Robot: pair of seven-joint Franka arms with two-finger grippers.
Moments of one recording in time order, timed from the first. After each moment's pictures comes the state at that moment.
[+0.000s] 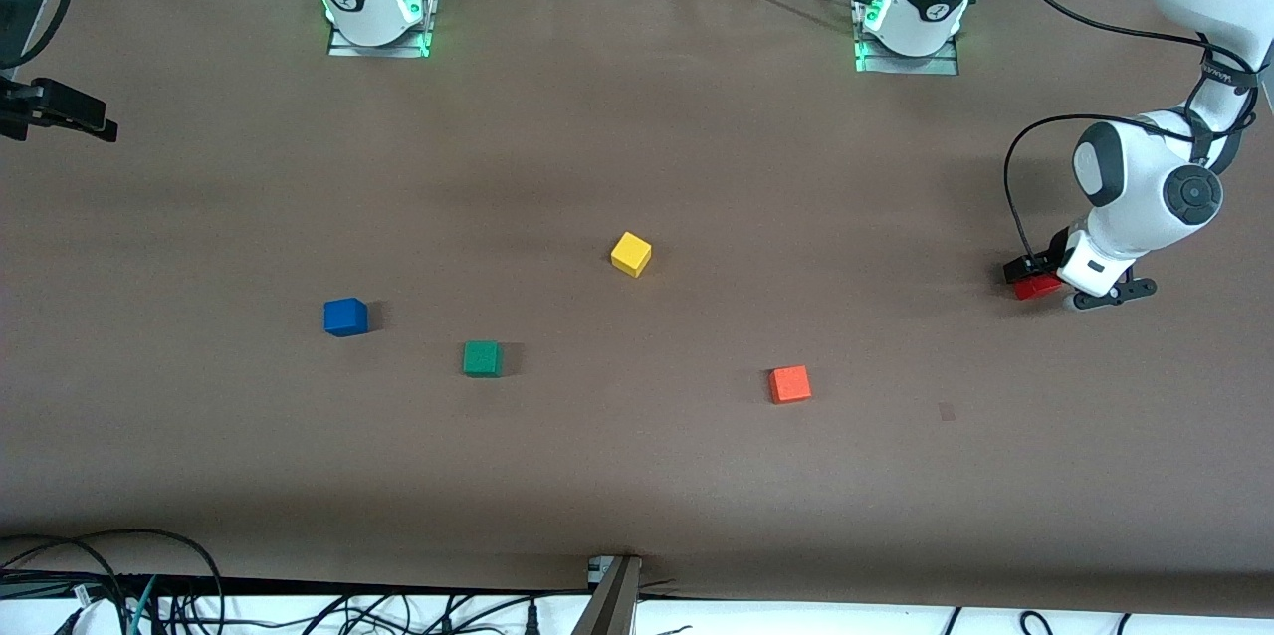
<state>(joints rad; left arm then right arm) 0.31 0.43 -0.03 -2.22 0.12 2.60 -0.06 -0.01 0.06 -0.10 -1.50 -0.04 1.40 -0.12</state>
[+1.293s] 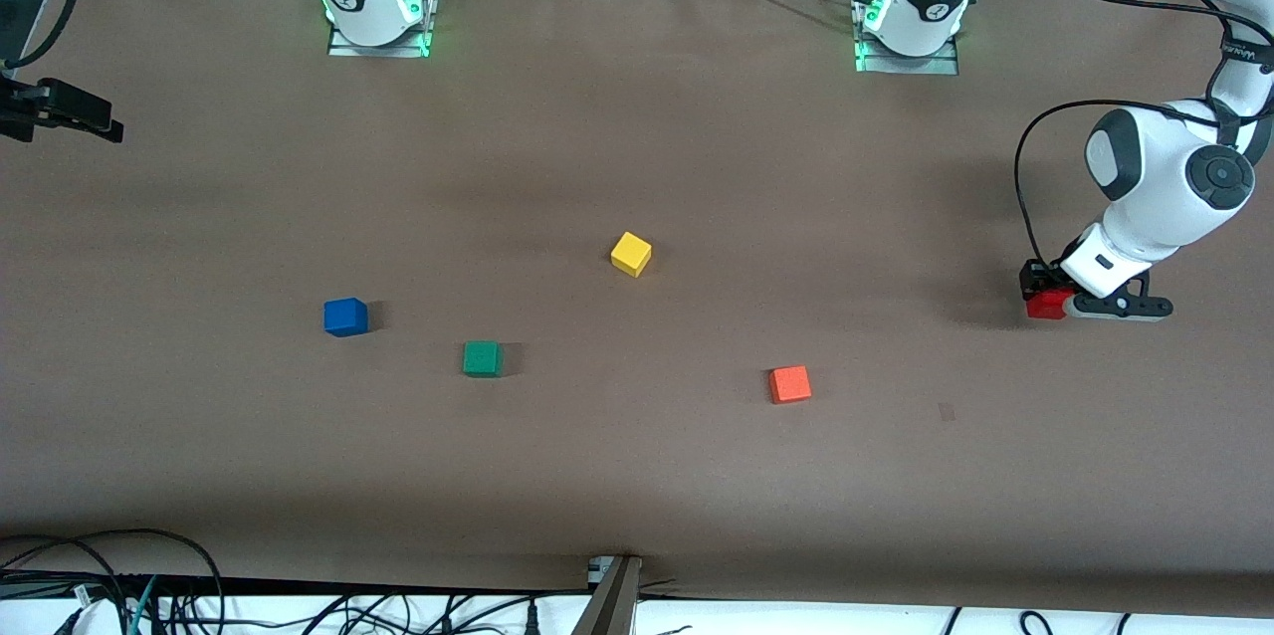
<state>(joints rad) 0.31 0.32 -0.13 -2.16 0.12 2.57 0.18 0.00 0.07 -0.09 -1.50 -0.03 1.40 -0.12</state>
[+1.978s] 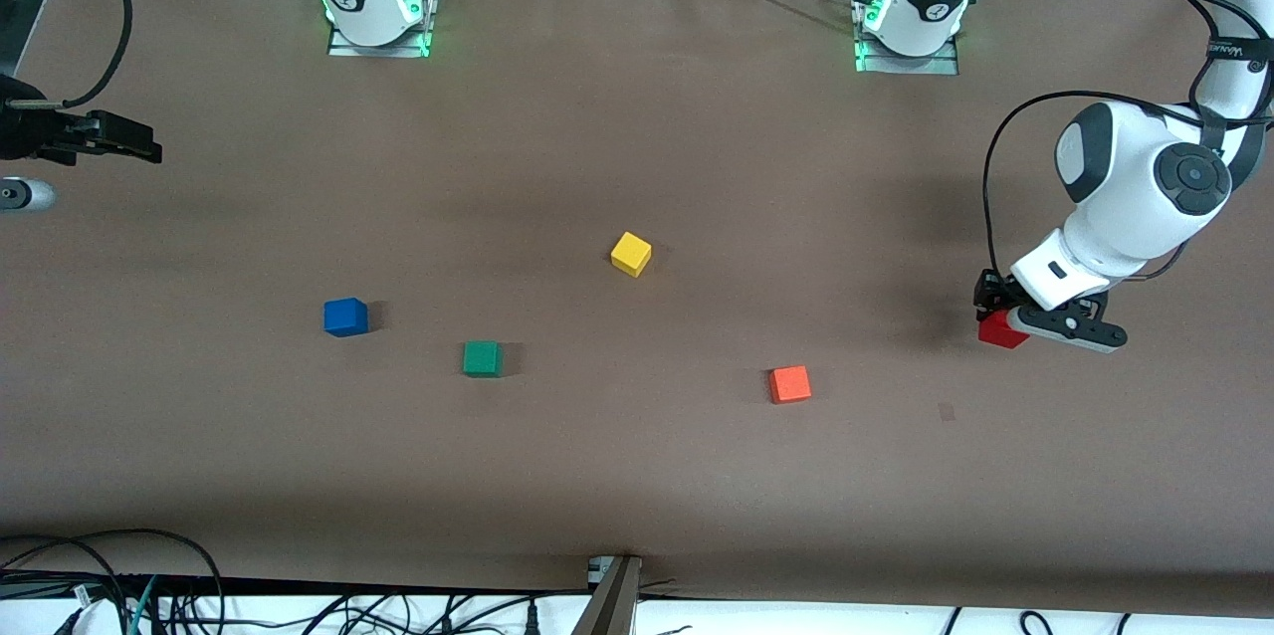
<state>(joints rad) 0.31 0.30 -0.34 -1.99 0.12 2.40 0.19 0.03 0.12 -0.09 -1.50 -0.03 1.40 -0.12</state>
